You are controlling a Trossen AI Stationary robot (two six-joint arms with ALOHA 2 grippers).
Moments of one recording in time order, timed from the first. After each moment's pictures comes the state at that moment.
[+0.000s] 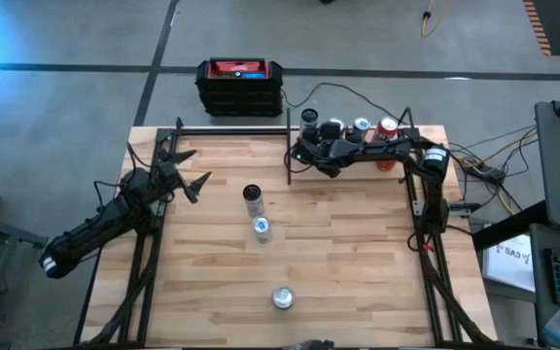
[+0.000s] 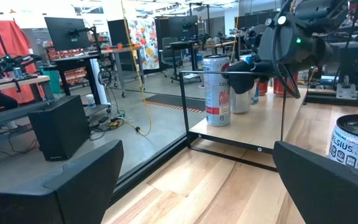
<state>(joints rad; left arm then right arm) 0.63 0.02 0.03 0.01 -0.02 0.12 -0.39 1.95 1.30 -0.51 1.23 1.06</state>
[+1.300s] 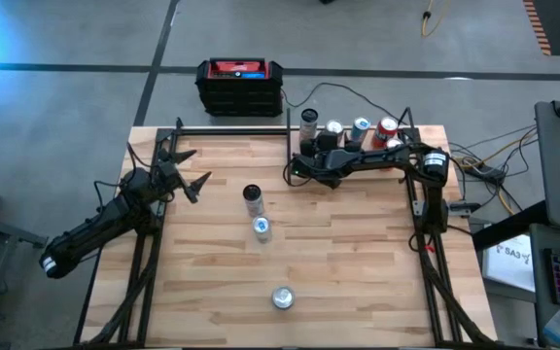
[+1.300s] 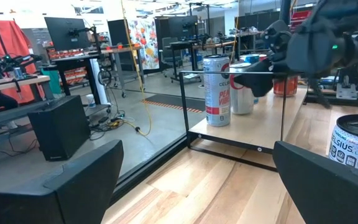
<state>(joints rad) 0.63 0.02 0.03 0.01 -0.02 0.12 -0.29 1.94 1.30 -0.65 1.28 1.13</state>
